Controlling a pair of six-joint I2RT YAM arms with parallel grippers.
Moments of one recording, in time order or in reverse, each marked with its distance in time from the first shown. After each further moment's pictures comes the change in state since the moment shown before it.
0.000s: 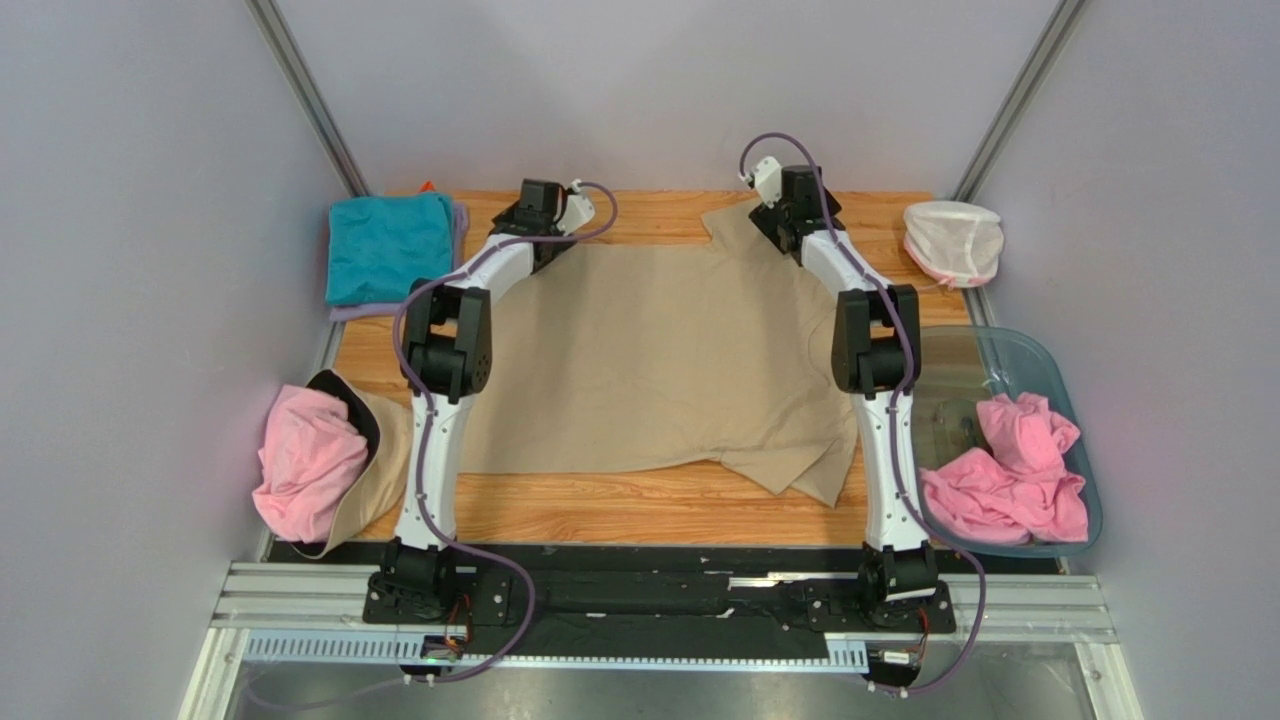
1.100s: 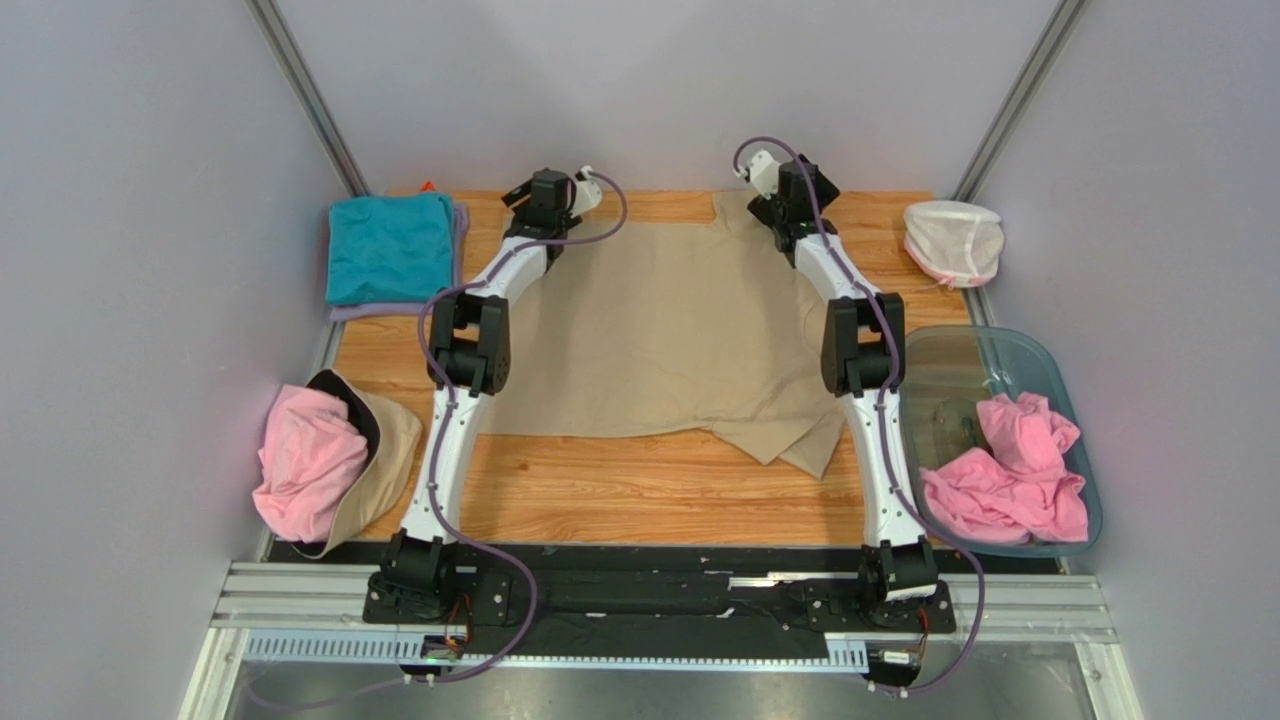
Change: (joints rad) left arm -0.001 0.272 0.354 0.143 -0.086 0.119; right arm -0.002 0.169 0.223 0.091 0.051 -0.118
